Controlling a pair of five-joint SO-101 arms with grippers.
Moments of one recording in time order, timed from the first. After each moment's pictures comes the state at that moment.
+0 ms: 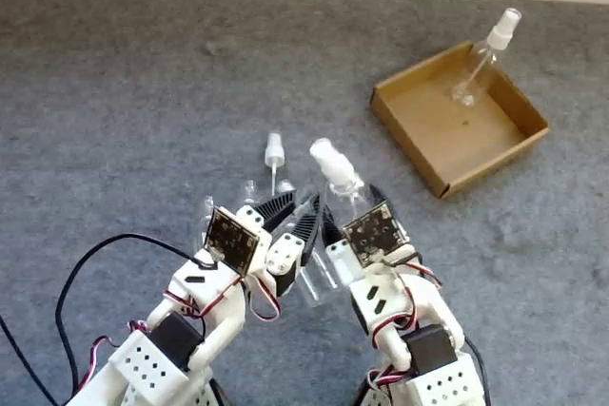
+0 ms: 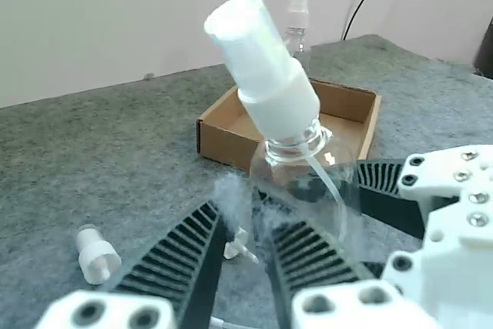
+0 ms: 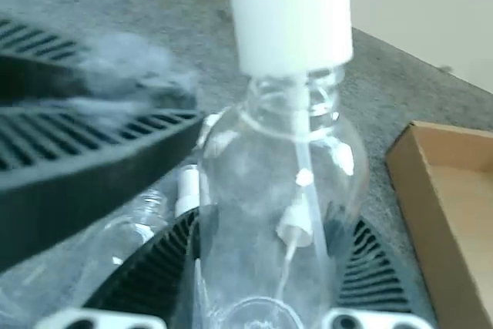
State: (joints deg) left arm 35.0 -86.8 94.5 8.5 10.5; right arm -25.8 -104.2 95.7 36.4 15.9
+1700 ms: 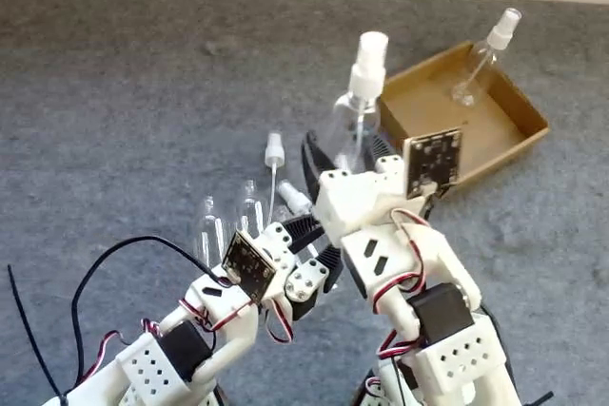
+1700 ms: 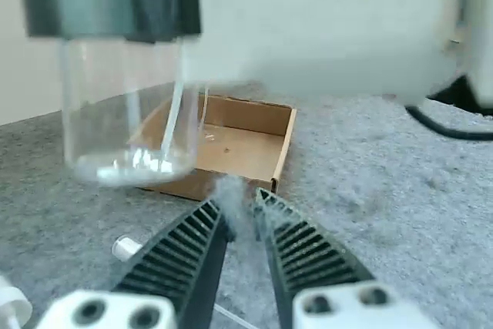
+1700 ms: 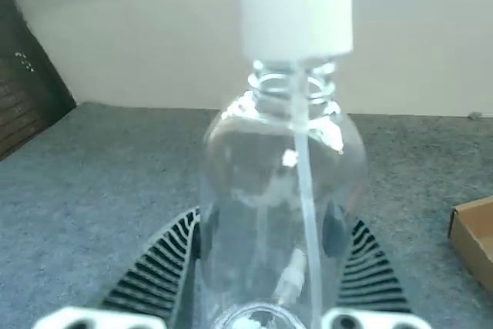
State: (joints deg) left arm 45.3 -86.8 94.5 4.4 10.6; right arm -31.0 -70.8 59.3 29.5 -12.4
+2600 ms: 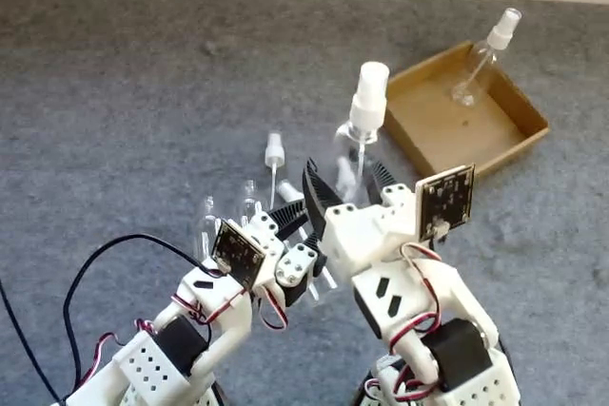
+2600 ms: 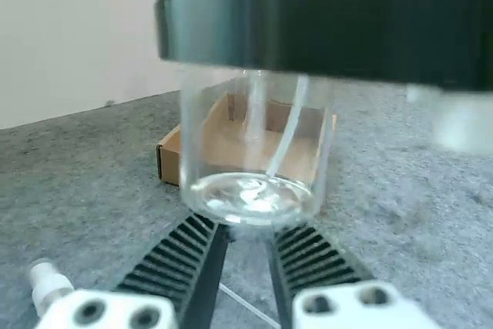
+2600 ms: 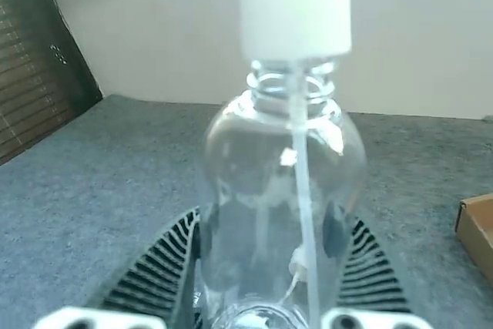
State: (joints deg) left arm 39.4 -86.8 94.5 4.4 10.6; right arm -33.2 -85.9 61.1 40.7 -11.2
